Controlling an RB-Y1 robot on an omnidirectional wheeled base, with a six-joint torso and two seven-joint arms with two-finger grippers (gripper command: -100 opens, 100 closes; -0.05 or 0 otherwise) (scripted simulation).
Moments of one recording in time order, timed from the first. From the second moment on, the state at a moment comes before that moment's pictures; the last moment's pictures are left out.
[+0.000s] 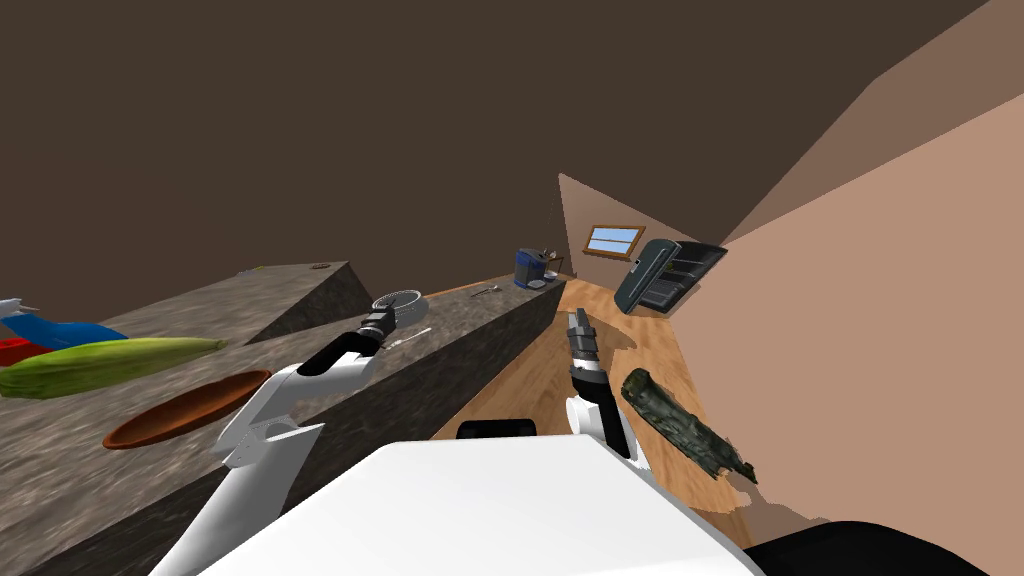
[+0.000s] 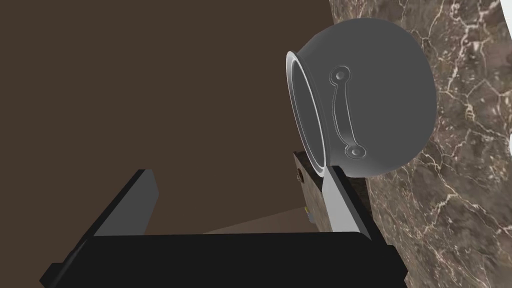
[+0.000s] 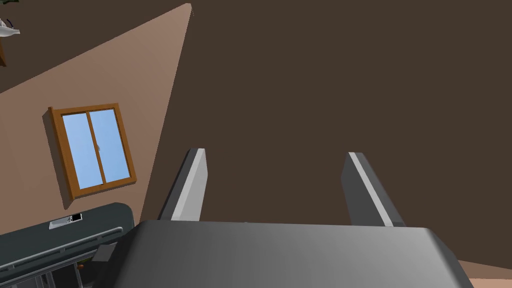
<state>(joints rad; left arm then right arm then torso) 0.17 0.36 0.35 -2.12 0.09 0.61 0.09 0.48 -0.03 0.05 -2.21 0.02 -0.43 0.12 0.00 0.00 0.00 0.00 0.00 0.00</state>
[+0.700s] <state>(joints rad) 0.11 0.39 0.41 -2.05 0.11 0.79 0.12 0.48 -0.03 0.05 -2.21 0.02 -0.43 0.12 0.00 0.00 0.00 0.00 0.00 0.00</state>
